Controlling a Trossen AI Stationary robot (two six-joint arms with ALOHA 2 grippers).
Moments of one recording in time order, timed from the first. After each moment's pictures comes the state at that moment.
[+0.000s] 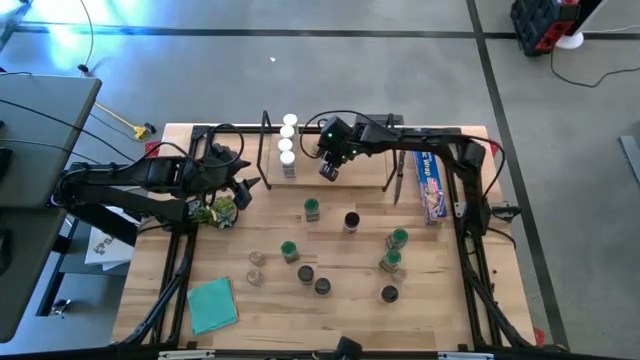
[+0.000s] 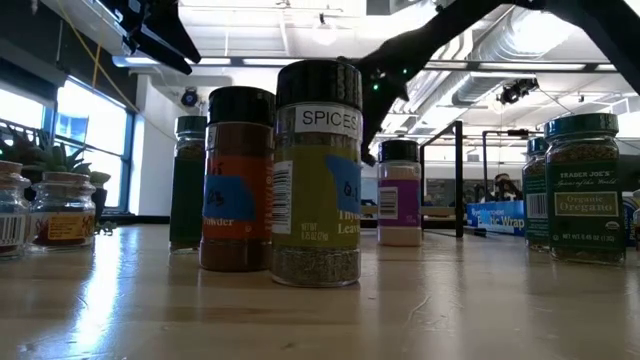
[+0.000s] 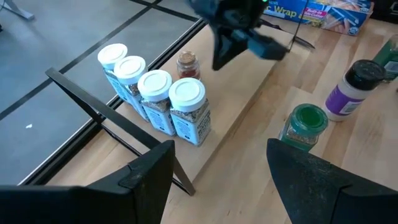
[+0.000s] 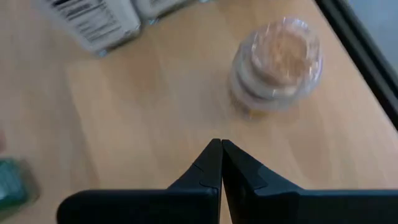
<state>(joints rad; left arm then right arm) 0.00 0.87 0.91 -0.75 -0.53 -0.32 -0.43 2.04 1.52 -0.47 -0.02 -0.02</state>
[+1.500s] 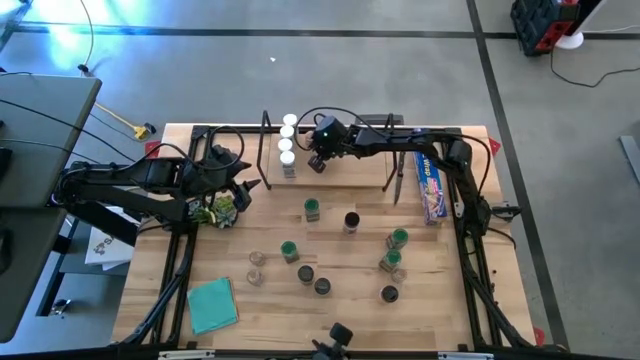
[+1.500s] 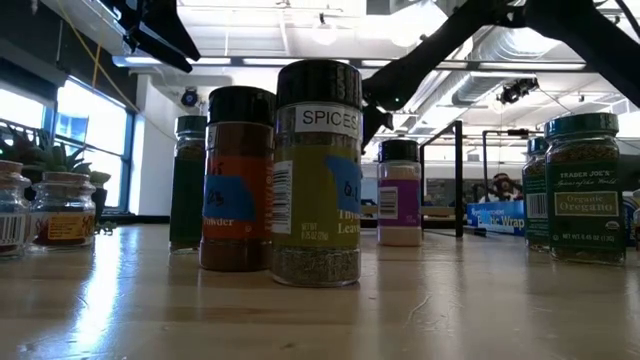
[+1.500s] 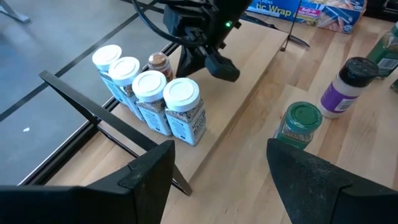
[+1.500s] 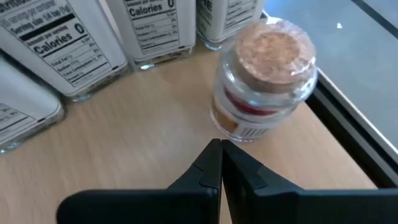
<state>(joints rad) -0.02 0.87 0.91 -0.75 -0.54 -0.32 -0.46 2.15 1.52 -0.18 0.08 0.03</state>
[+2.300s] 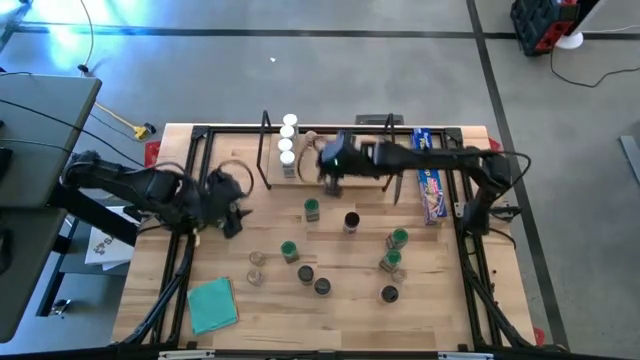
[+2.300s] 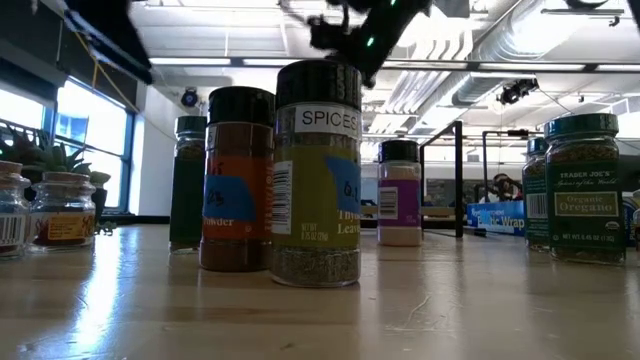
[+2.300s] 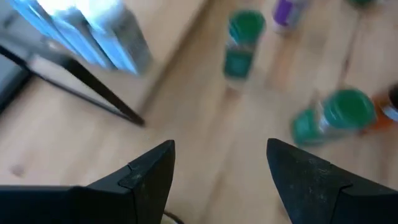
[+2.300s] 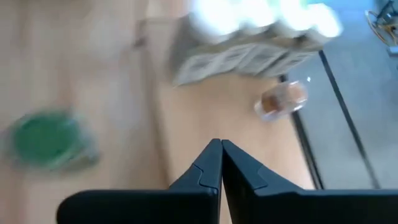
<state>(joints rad) -0.32 0.92 0.91 -0.99 -0.49 -0.60 -0.14 1.80 1.52 -0.60 0.34 -0.16</state>
